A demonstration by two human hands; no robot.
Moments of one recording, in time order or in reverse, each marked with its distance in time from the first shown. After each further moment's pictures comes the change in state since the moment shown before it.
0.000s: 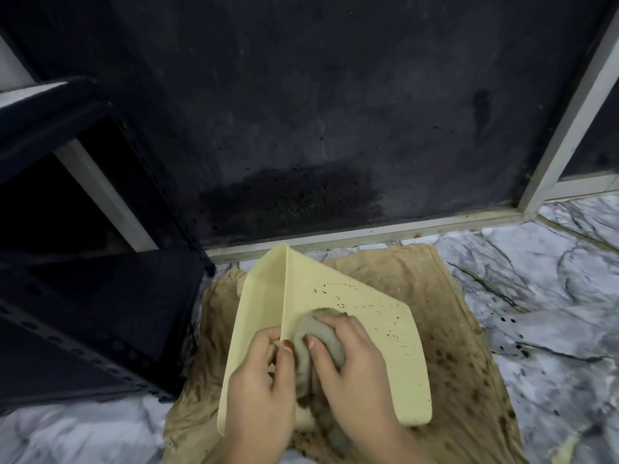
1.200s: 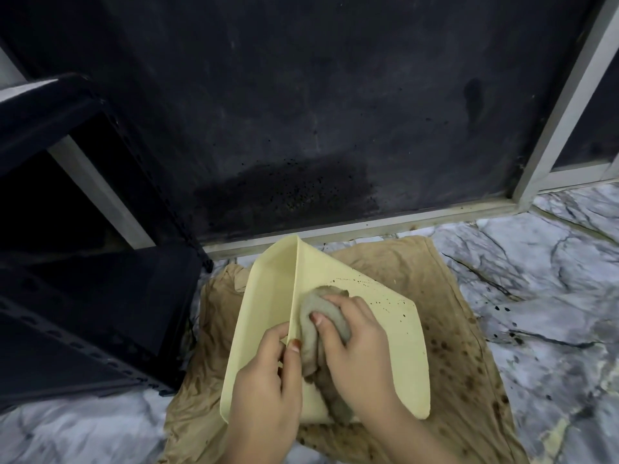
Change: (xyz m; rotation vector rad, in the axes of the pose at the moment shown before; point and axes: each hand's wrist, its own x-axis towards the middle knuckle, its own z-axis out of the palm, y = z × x) left_hand -0.015 0.009 0.001 0.134 -0.107 0.094; right_hand 0.008 0.001 -0.010 0.058 0.058 0.037
